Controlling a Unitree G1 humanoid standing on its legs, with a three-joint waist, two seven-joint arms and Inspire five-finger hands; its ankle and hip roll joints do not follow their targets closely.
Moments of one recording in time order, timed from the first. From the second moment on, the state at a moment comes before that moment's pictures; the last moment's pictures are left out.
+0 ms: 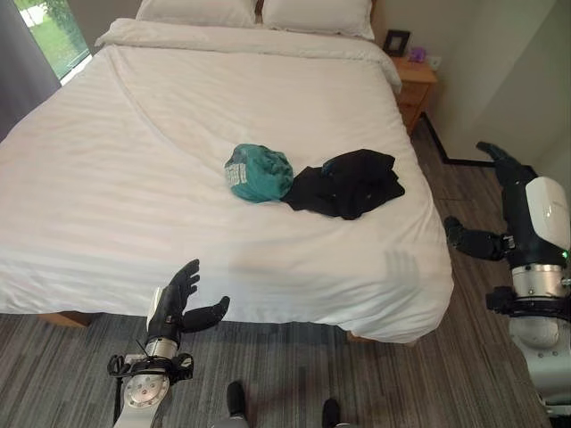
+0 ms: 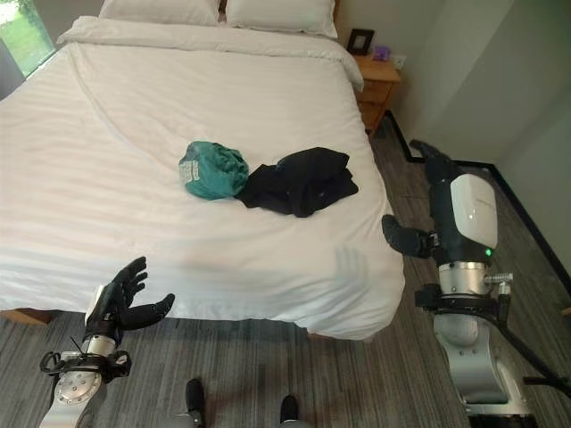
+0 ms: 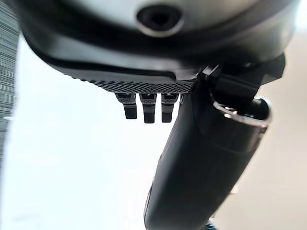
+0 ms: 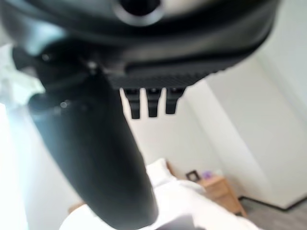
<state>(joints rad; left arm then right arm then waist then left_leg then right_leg) 0.25 0.33 0.01 0.03 -0.20 -0.13 0.10 0.09 -0.69 -0.18 -0.19 -0.29 -0.08 -0.28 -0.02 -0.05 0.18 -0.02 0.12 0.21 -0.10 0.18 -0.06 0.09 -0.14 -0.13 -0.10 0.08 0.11</state>
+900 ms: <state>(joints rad) 0.27 0.45 0.04 0.17 -0.24 -0.14 0.14 -0.18 -1.14 0.05 0.15 -0.21 -0.10 -0.18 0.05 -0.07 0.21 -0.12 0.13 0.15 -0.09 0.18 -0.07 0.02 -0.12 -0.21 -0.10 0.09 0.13</state>
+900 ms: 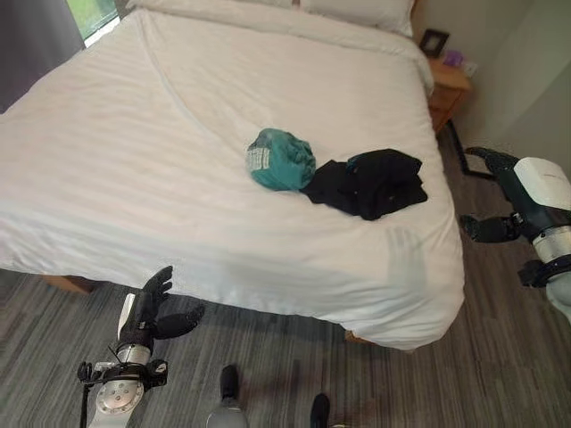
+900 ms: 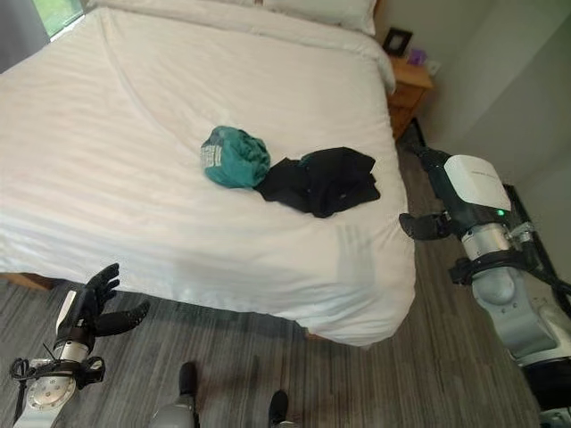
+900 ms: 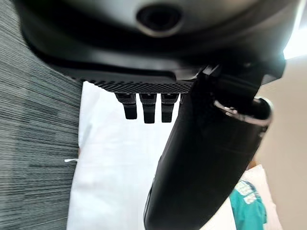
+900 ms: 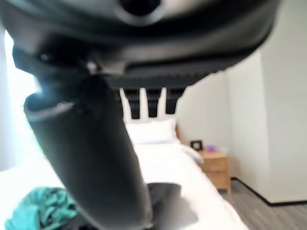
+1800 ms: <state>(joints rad) 0.23 0.45 0.01 0.18 -0.27 -0.17 0.10 -0.98 -1.40 0.71 0.47 -0.17 -0.16 -0.13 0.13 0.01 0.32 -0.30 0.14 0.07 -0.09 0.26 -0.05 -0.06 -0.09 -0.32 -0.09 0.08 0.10</state>
